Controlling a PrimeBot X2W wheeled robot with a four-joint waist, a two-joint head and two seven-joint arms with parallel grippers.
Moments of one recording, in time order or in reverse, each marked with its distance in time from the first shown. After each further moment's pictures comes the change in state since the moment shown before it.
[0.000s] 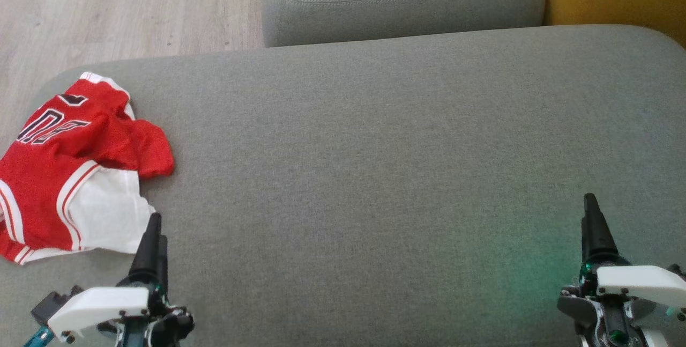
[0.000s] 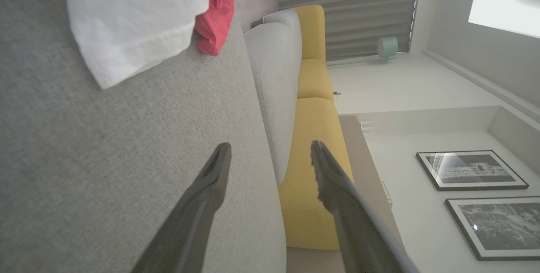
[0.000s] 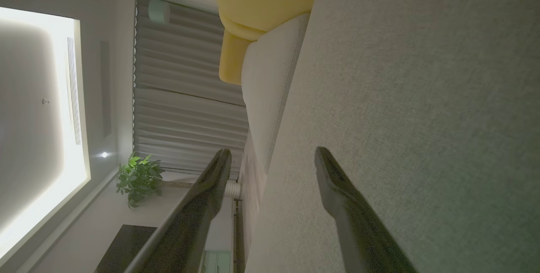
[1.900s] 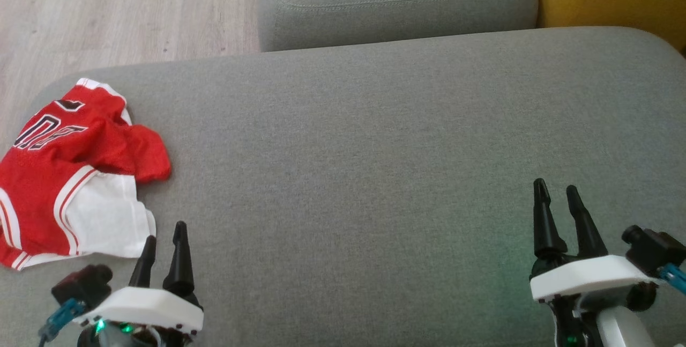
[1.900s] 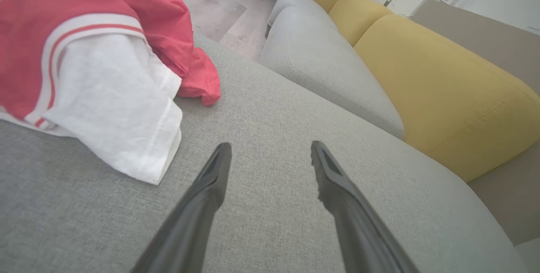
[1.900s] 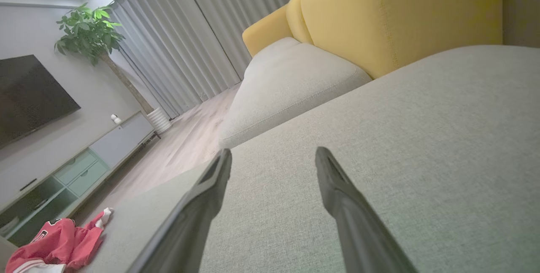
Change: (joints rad) left arm 0.049 0.036 -0.089 -0.060 0.867 0.088 -0.157; right arm 0.001 -0.014 0.115 -0.066 -0.844 0.000 -0.157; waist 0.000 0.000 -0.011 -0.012
